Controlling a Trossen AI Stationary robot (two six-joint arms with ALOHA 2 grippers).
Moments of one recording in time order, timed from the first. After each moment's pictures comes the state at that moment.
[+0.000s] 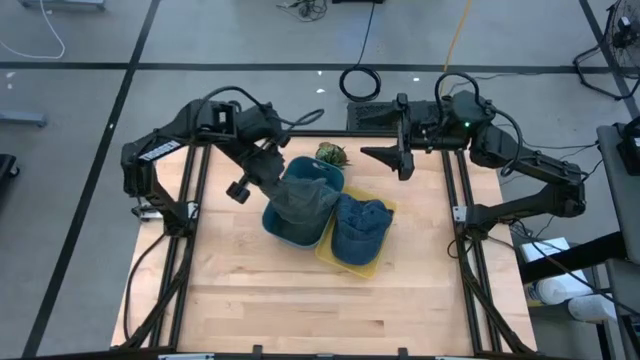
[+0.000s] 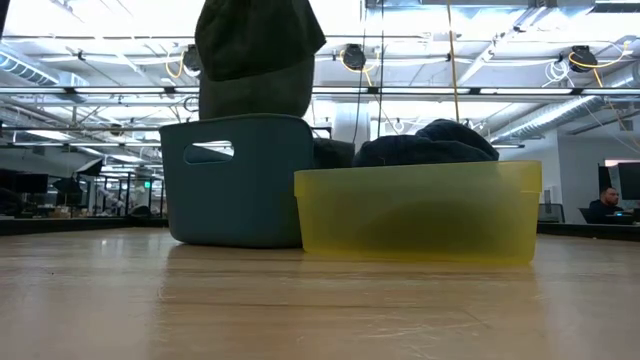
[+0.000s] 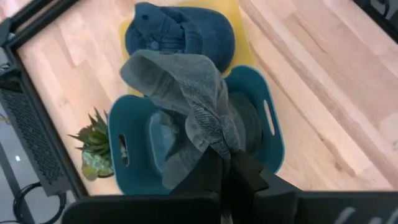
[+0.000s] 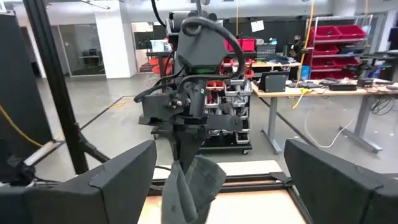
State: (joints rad) left arm 0.19 1.64 2.12 -1.55 0.24 0.77; right arm -0.28 1.17 1.40 -0.17 -0.28 0.06
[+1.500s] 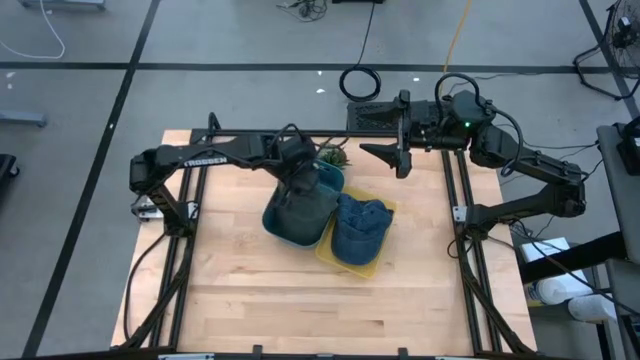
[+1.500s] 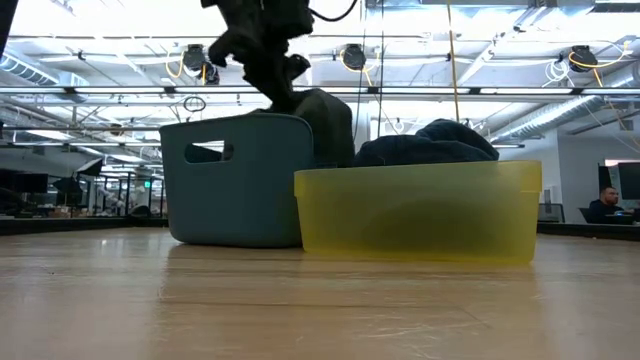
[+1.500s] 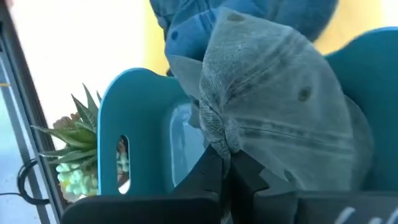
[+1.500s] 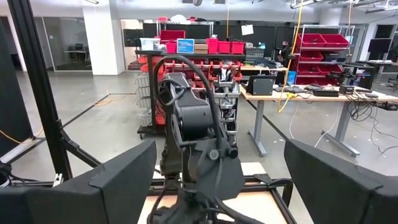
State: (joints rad) left arm 0.24 1.68 1.51 -0.88 0.13 0.73; right arm -0.28 1.17 1.40 -0.17 -0.23 0.01
